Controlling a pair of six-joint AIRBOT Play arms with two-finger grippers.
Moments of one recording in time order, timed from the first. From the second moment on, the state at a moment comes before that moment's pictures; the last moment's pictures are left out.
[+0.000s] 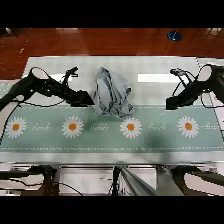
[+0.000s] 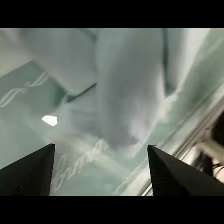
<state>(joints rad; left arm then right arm) -0.10 -1.53 1.08 0.67 -1.26 -1.07 -0.02 -1.36 1.11 -1.44 1.32 1.25</state>
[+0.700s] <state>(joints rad) -0.21 -1.60 1.01 0.51 -1.09 -0.98 -0.02 -1.36 1.05 -1.06 1.16 1.20</state>
